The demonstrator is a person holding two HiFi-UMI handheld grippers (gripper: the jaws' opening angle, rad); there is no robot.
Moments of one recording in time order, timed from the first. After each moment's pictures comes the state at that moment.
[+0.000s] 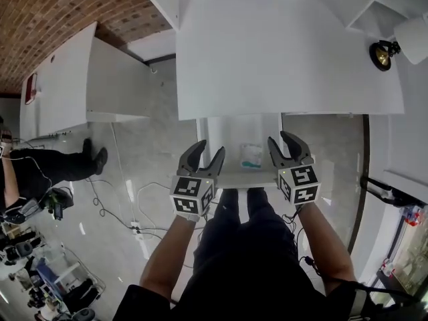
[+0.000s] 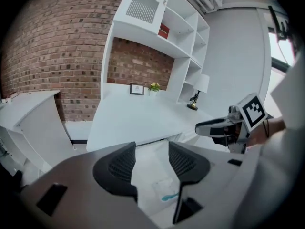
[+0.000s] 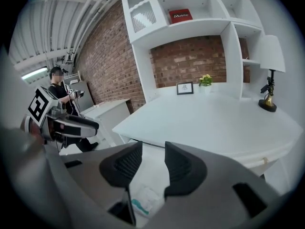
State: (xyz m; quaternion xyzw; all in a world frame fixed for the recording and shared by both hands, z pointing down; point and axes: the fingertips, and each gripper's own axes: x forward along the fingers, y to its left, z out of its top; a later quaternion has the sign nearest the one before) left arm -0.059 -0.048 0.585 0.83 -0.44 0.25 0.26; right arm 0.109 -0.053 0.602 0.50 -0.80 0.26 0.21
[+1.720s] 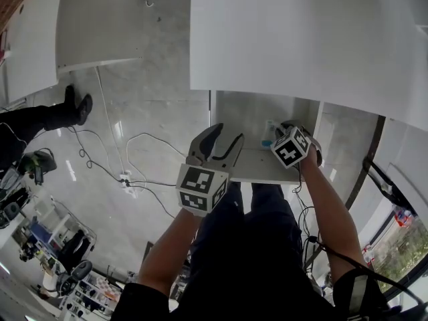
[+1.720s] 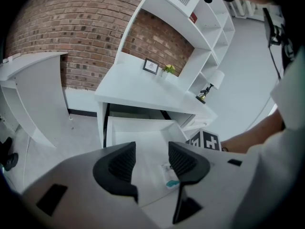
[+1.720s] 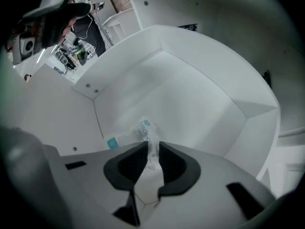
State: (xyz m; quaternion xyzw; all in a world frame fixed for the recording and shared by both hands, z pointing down) left arm -0.108 -0.052 0.712 0.79 -0.41 0.25 0.39; right arm 0.039 0.009 0.892 0.19 -0.71 0.30 0.61
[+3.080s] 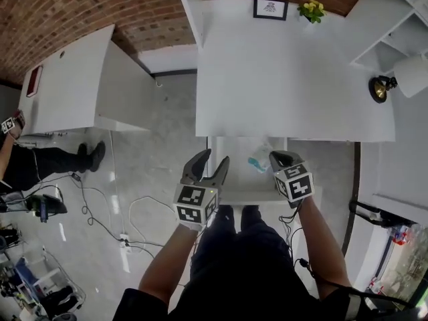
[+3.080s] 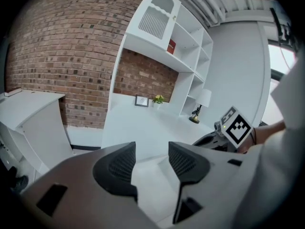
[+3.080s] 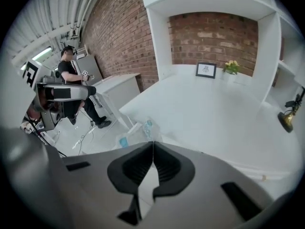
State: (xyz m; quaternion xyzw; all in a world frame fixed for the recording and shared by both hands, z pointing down) left arm -0.103 -0.073 0.545 0.83 -0.45 0.19 0.26; right arm 0.058 -0.064 0.632 0.41 -0.79 0.29 0.36
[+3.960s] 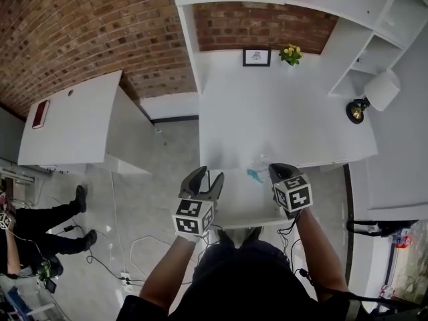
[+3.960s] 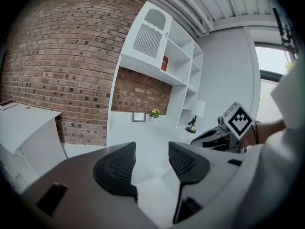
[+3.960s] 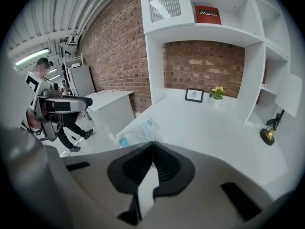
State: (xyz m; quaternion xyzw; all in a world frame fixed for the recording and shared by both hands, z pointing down) left arm -0.127 -0.091 0.465 0.86 -0.44 0.14 0.20; right arm 0.055 -0.092 0.527 0.49 -0.79 0.23 0.30
